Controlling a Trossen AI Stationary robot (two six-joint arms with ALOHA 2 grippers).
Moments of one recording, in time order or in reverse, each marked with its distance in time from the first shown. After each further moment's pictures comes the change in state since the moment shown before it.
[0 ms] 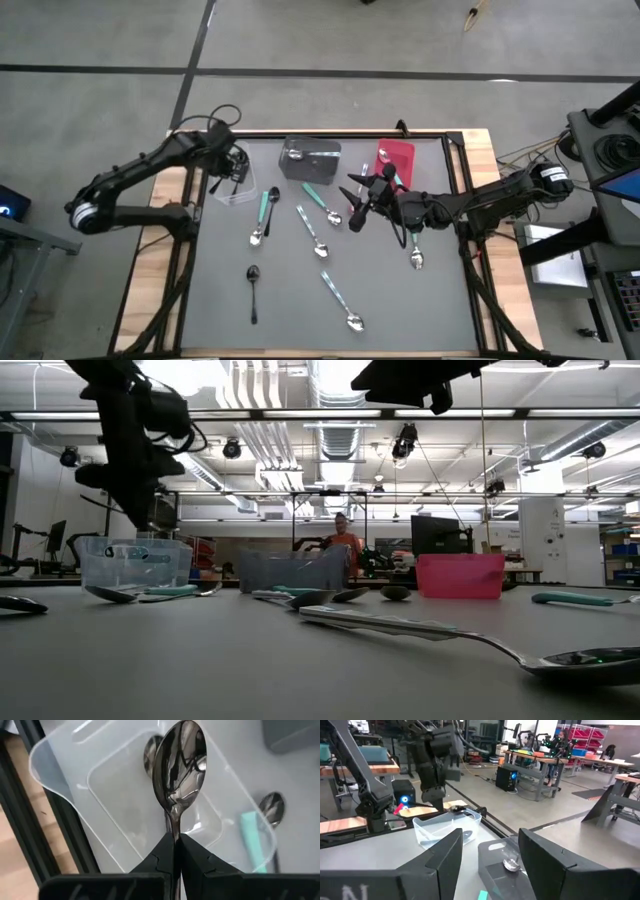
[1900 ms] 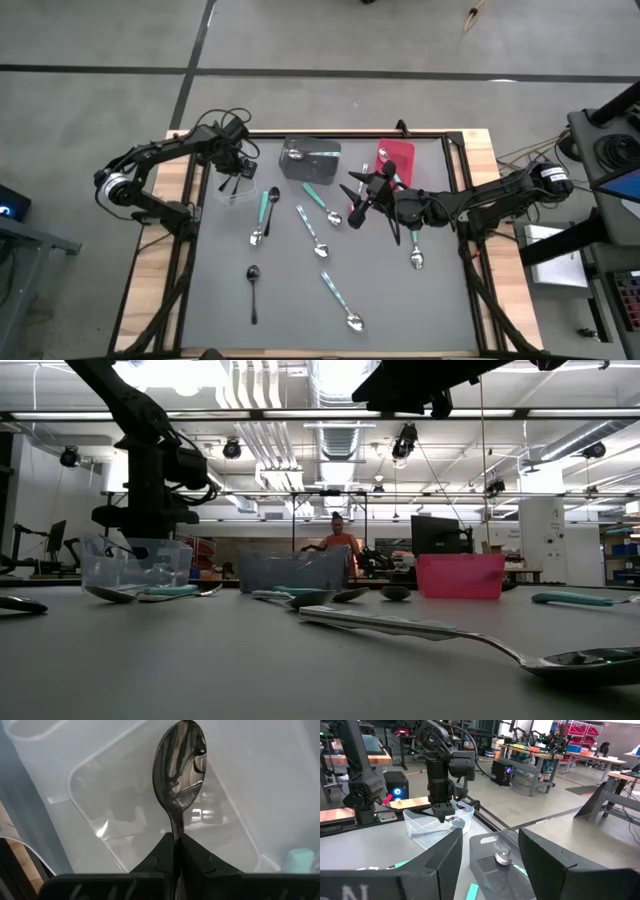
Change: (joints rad) left arm 0.119 0.320 -0.017 0.171 0.043 0.035; right arm -0.026 0.000 0.000 -0.046 -0.001 0.000
